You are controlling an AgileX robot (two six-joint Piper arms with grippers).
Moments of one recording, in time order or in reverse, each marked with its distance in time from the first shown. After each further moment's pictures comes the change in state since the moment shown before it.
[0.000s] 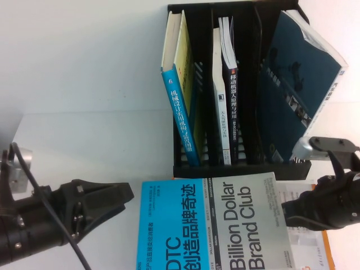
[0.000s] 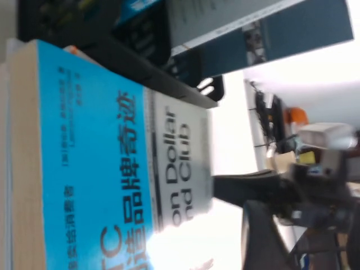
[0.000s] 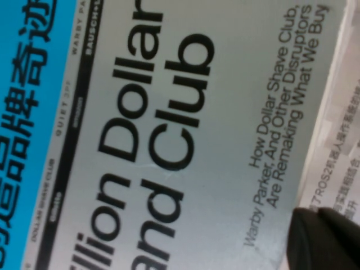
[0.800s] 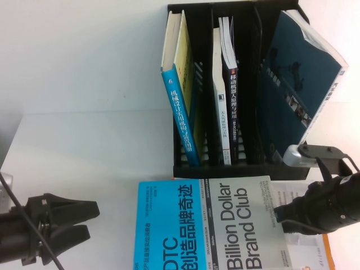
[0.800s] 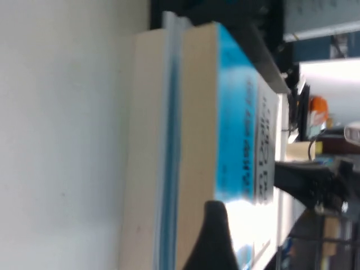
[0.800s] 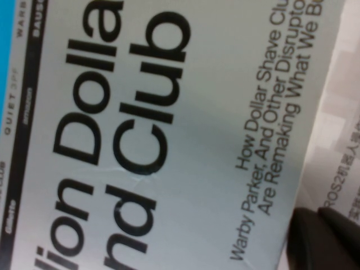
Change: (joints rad) right arm 0.012 0.094 -0.017 0.014 -0.007 -0.016; left arm 0.379 0.337 -0.007 0.224 0.283 0.166
